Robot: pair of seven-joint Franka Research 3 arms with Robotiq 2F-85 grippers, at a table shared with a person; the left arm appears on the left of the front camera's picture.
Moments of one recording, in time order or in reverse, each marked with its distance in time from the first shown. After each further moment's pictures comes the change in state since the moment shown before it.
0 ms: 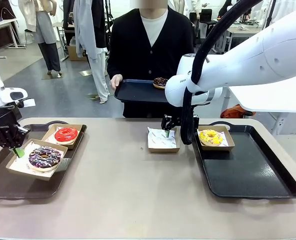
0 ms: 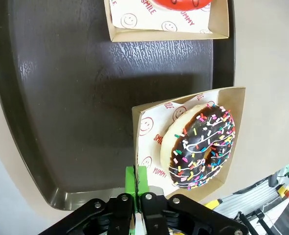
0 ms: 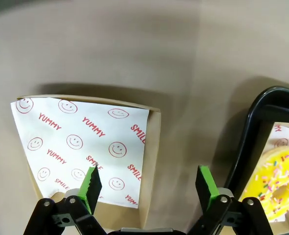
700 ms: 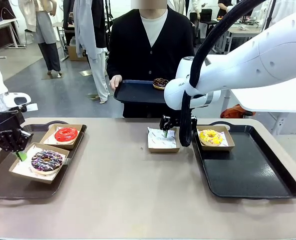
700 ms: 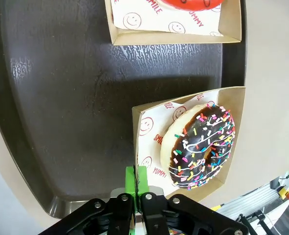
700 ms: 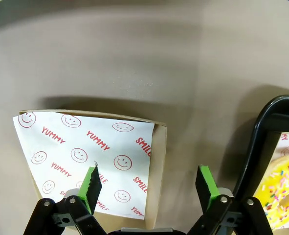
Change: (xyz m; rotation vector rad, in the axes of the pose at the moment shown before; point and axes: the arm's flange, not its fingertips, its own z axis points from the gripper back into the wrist) left arm 0.008 0.003 -0.020 0.002 0.016 0.004; right arm 0.004 0.003 -0.007 0.014 -0.031 -0.027
